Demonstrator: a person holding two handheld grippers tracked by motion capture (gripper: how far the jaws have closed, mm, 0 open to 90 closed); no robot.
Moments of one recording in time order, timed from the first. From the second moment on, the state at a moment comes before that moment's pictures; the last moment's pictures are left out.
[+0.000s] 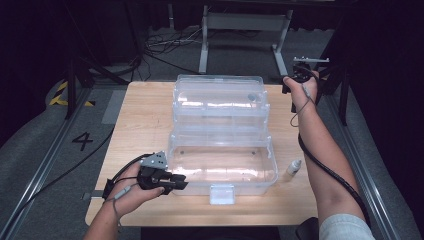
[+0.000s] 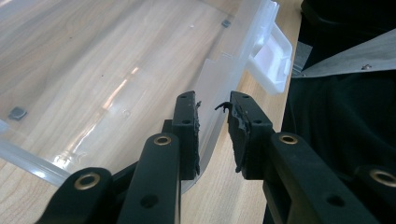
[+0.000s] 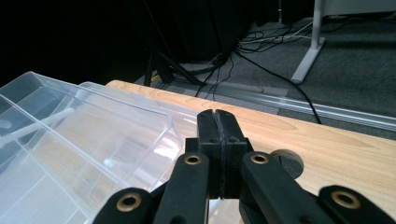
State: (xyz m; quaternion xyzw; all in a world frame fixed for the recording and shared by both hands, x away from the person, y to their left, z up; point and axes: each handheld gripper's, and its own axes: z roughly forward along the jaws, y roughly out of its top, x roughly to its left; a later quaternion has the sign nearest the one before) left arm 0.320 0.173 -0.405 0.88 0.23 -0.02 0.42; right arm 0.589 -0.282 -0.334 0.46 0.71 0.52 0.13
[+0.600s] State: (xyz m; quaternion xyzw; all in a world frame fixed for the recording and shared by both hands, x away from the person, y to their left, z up) left arm 0.331 0.179 -0.387 0.87 0.21 -0.02 0.45; right arm 0.525 -0.306 -0.299 0.38 0.75 0.52 0.15
